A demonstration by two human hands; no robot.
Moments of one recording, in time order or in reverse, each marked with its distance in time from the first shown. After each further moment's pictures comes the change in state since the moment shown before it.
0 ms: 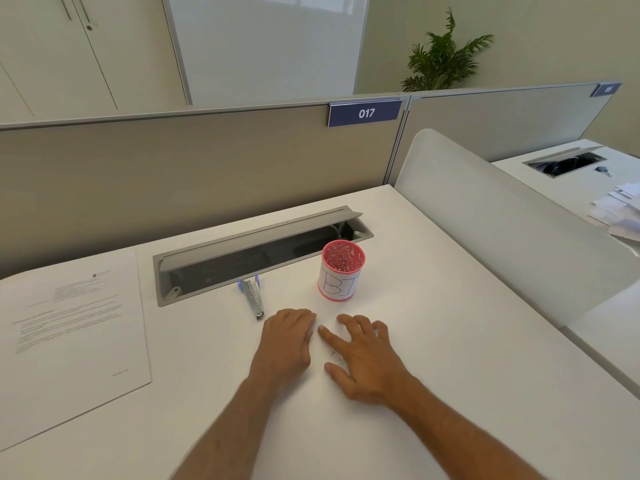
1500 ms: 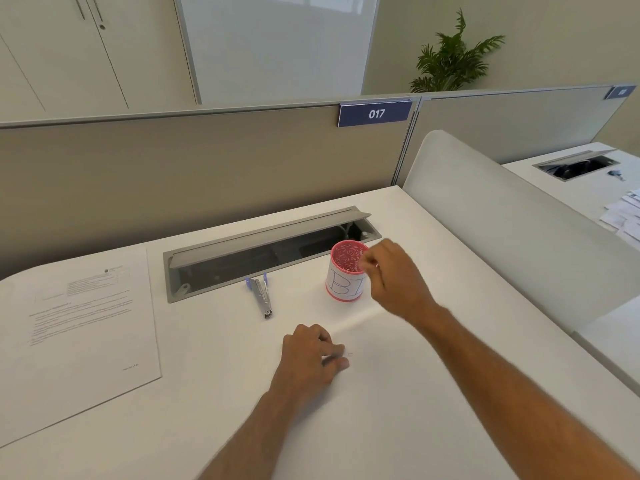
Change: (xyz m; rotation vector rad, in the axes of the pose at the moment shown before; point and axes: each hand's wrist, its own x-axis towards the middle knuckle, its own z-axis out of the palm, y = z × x) left_hand -0.015 0.029 0.004 -0.230 -0.078 -0.105; right_hand 0.065 0.041 -0.090 0.347 0.447 0.078
